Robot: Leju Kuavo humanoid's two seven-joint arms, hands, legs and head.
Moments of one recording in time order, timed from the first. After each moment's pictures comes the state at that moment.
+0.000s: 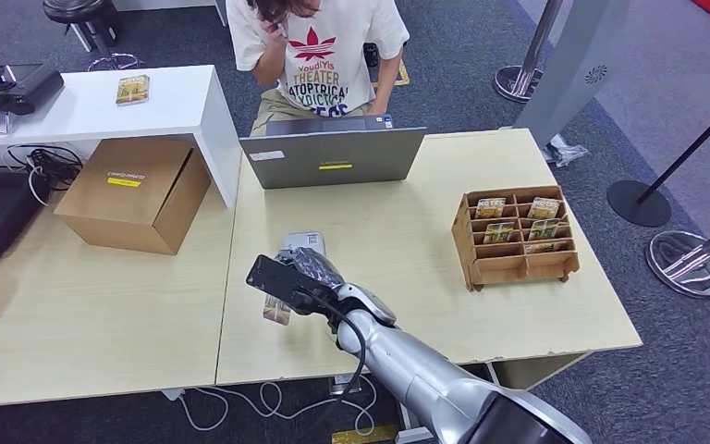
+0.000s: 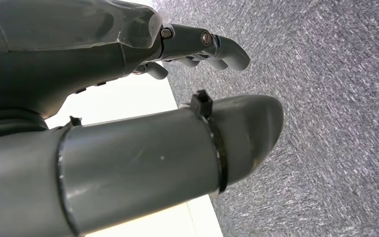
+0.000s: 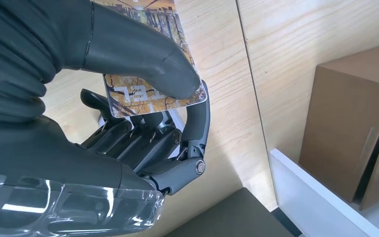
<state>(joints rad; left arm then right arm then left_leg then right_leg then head) -0.06 -0.13 0.72 -0.21 -1.23 0.01 0.32 -0.73 0.26 0.79 -0.35 0.20 -0.13 -0.22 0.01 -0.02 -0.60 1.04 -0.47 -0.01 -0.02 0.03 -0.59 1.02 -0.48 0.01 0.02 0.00</state>
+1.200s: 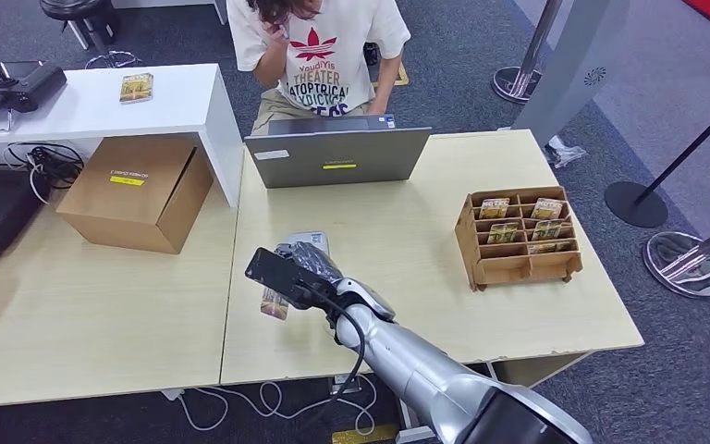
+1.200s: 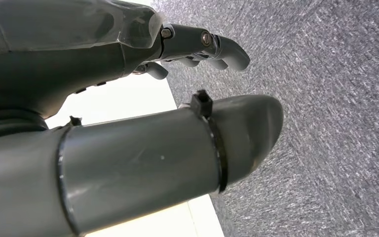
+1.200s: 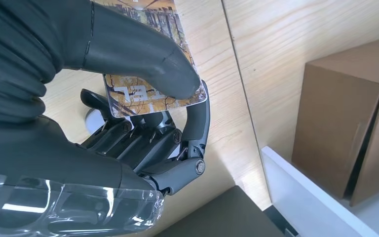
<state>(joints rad) -0.06 -0.13 0.72 -0.21 -1.24 0.01 0.32 -0.74 0.26 0.79 -0.35 0.18 -0.13 -0.22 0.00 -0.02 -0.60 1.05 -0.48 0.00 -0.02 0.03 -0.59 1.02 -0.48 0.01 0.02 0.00</state>
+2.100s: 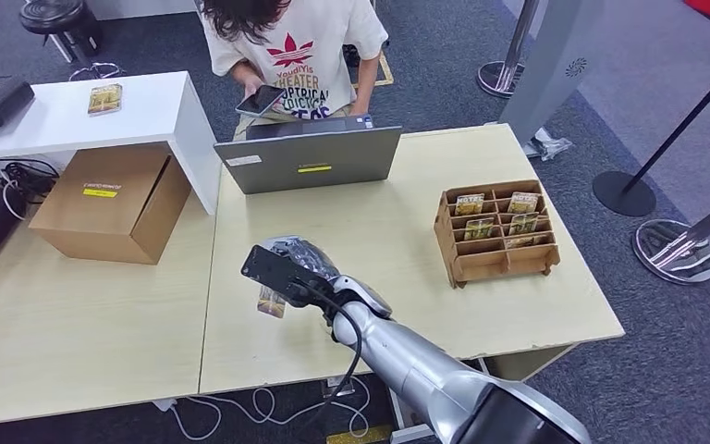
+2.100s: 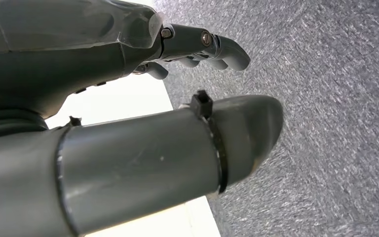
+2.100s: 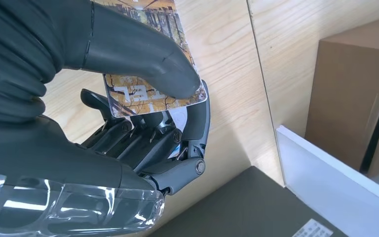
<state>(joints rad) -0.07 -0.14 0.72 -0.20 -1.25 0.01 0.32 -0.75 0.27 0.79 -0.34 0.18 -0.12 -0.22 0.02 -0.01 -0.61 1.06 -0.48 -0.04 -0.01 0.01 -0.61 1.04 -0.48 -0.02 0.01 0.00</state>
